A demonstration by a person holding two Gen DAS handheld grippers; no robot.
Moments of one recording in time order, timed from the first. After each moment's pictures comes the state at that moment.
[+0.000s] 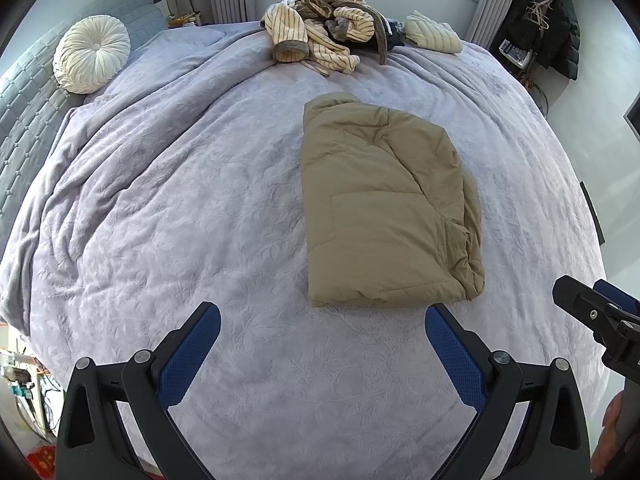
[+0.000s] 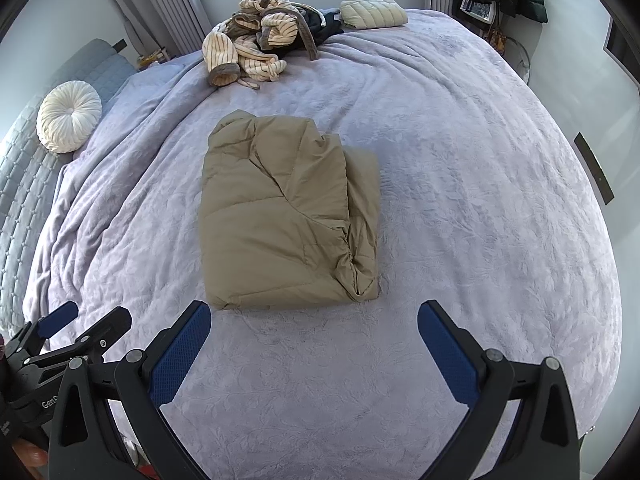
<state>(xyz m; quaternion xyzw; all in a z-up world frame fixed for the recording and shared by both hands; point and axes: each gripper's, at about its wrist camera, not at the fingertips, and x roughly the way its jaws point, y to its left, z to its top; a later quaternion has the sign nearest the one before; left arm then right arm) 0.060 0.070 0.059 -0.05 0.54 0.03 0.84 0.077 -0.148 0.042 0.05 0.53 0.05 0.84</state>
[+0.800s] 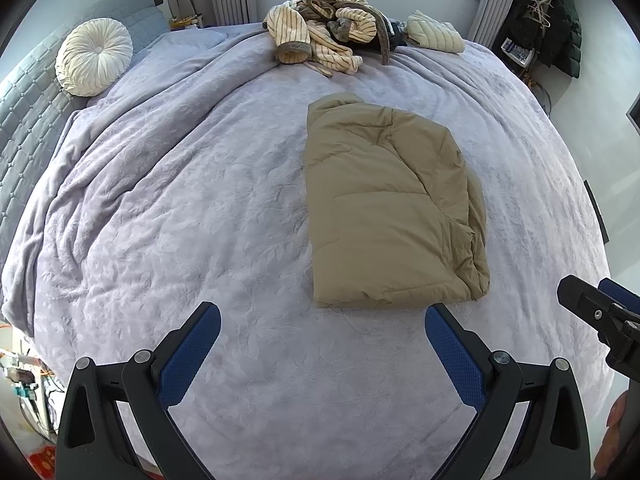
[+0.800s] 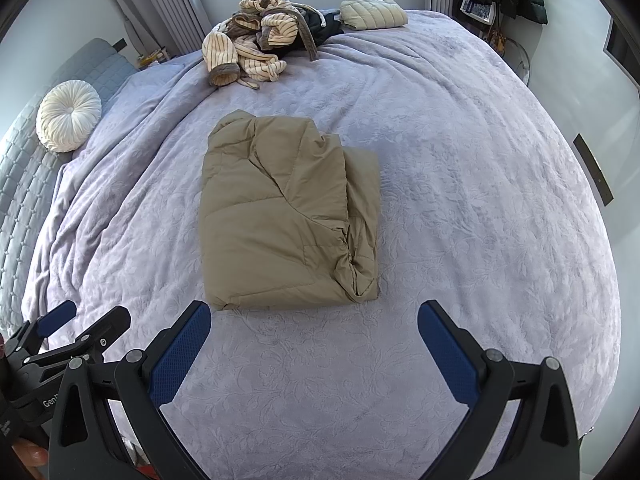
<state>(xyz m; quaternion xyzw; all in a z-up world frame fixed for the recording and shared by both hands) 0.068 0.072 0.059 -0.04 0.54 0.03 0.84 0.078 -0.149 0.042 0.05 0.53 0.05 0.84</state>
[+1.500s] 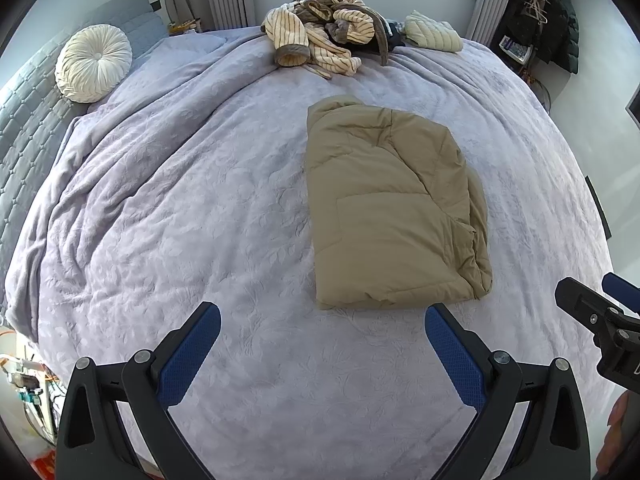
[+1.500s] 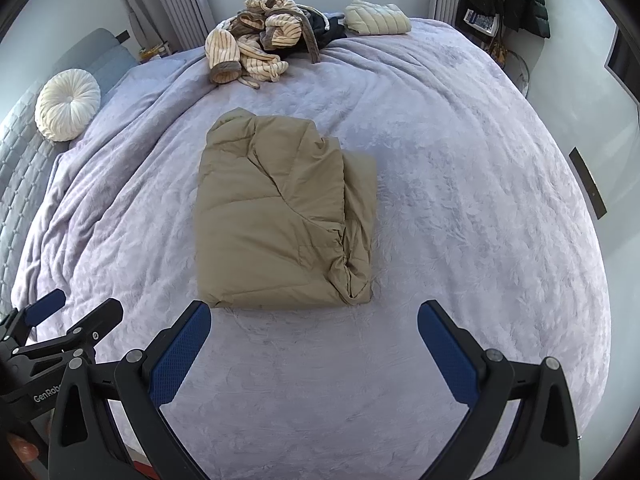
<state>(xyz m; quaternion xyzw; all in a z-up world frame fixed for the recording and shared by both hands) 0.072 0.072 0.063 -0.03 0.54 0.03 0.84 0.083 -0.154 0.043 0.02 0.53 0.05 0.85</state>
